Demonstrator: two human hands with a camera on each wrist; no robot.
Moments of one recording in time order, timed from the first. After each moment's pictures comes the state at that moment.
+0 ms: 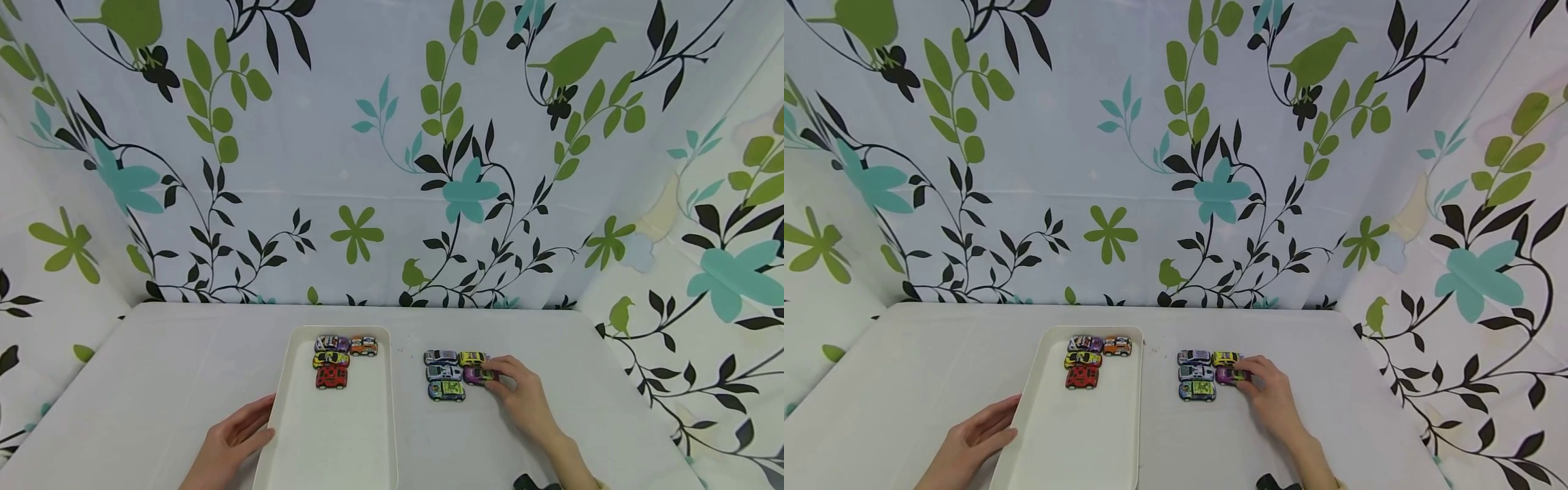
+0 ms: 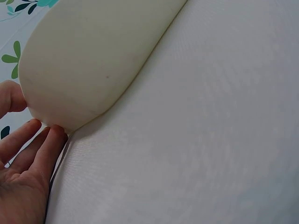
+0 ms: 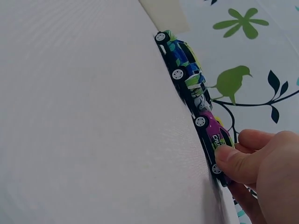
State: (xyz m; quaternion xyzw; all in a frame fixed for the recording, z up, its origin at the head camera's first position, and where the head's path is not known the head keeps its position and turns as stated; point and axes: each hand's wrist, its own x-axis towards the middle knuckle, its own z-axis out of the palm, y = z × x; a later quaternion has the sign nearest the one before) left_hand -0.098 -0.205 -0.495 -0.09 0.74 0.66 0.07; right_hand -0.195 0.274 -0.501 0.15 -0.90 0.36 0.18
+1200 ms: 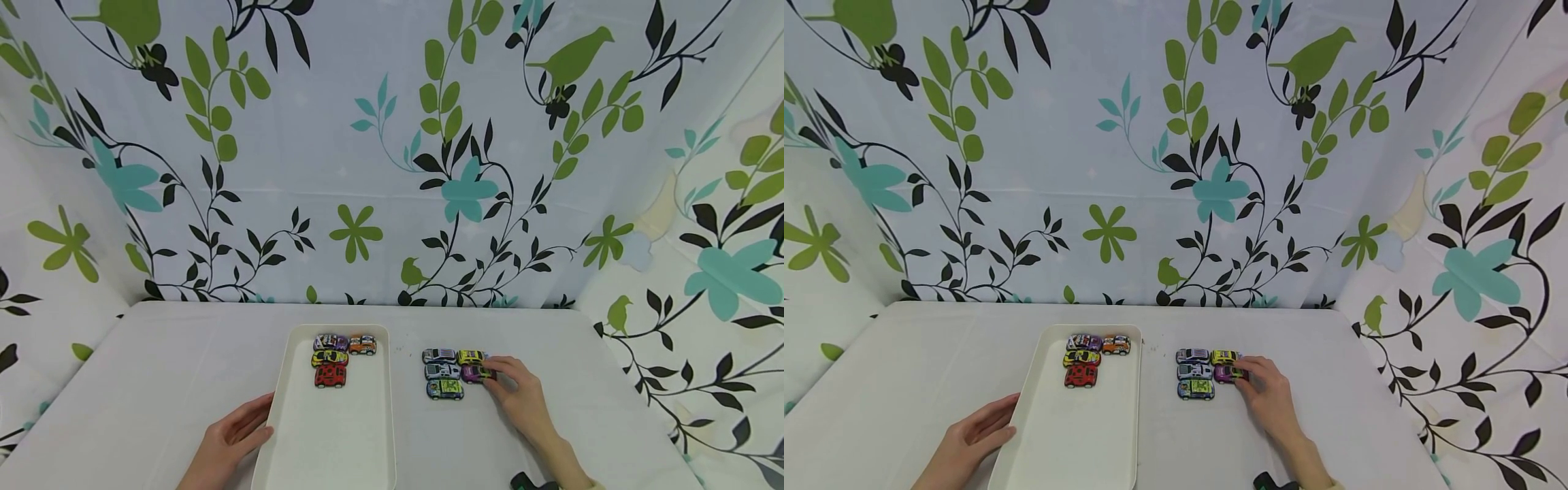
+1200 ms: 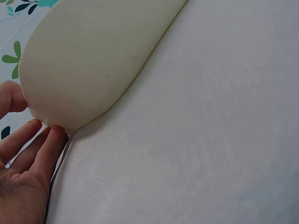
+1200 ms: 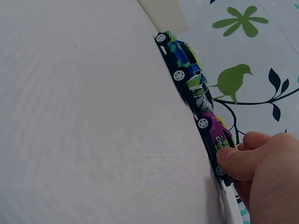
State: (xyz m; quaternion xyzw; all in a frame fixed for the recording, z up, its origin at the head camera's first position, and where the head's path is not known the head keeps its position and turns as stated) left_hand -0.098 -0.206 -0.494 -0.10 0.74 0.66 0.07; right_hand -0.195 0.276 -0.515 0.17 -0.87 0.39 0.23
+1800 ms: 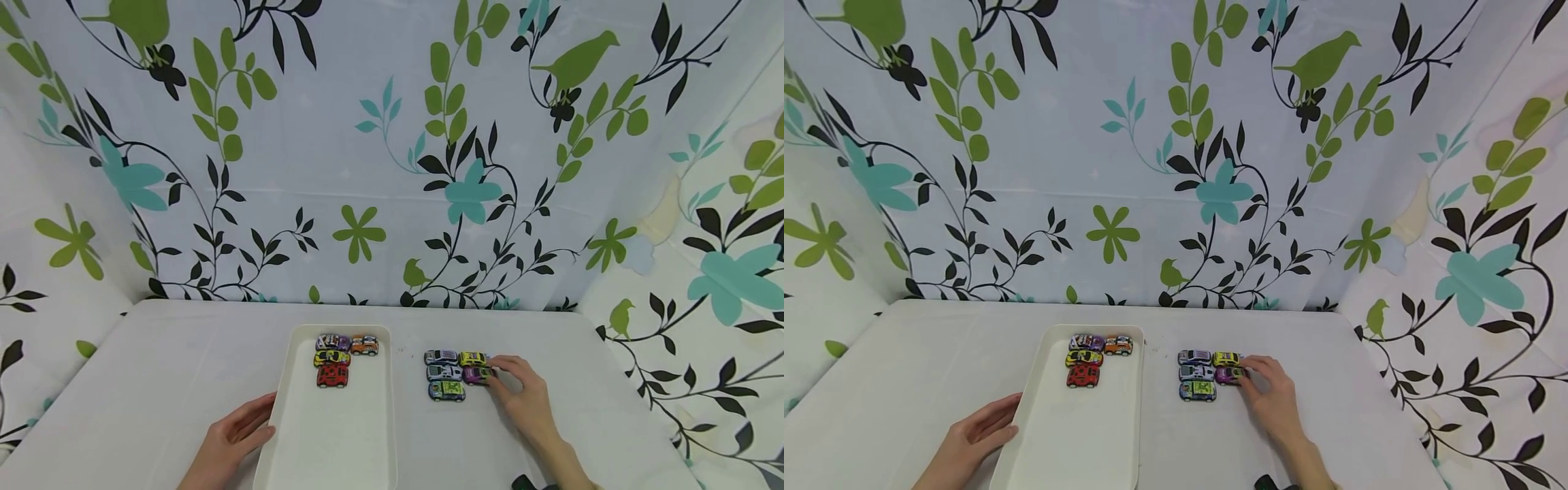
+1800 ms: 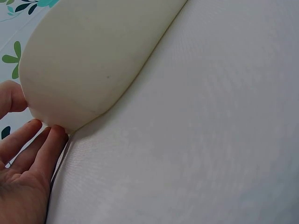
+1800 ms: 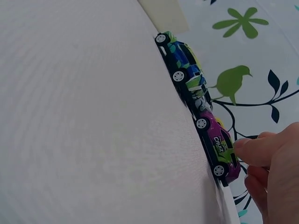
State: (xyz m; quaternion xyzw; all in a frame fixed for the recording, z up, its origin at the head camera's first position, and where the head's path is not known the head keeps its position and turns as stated) left_hand -0.097 -0.206 -0.495 -0.10 0.74 0.66 0.07; right_hand -0.194 0.274 -0.511 0.15 -0.87 0.39 0.26
